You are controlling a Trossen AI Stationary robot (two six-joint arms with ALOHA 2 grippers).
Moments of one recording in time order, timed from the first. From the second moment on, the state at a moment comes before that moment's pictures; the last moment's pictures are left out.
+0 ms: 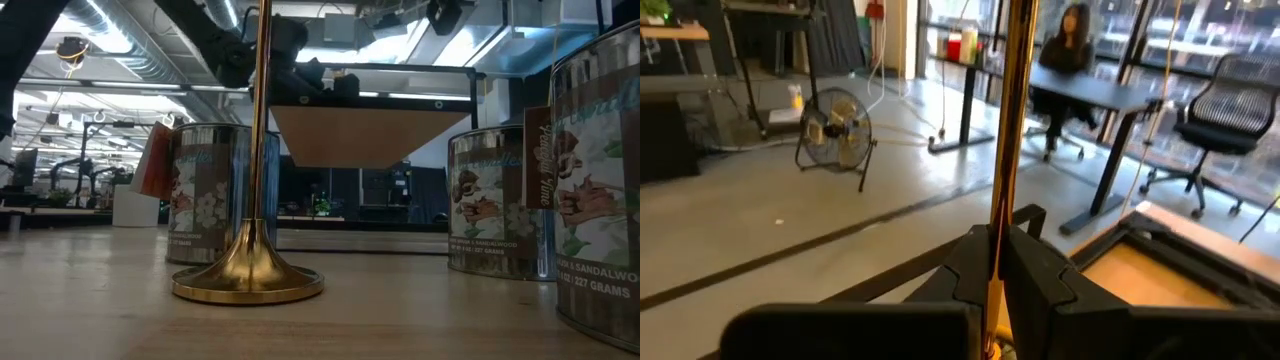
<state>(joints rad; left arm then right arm) 0.45 1.86 1.18 0.58 -0.41 -0.19 -0.24 1.02 0.97 -0.09 -0.45 0.38</state>
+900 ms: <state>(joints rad) 0.43 1.86 1.17 0.61 -0.35 -0.05 -0.24 1.01 0.97 -0.09 -0.44 0.38</state>
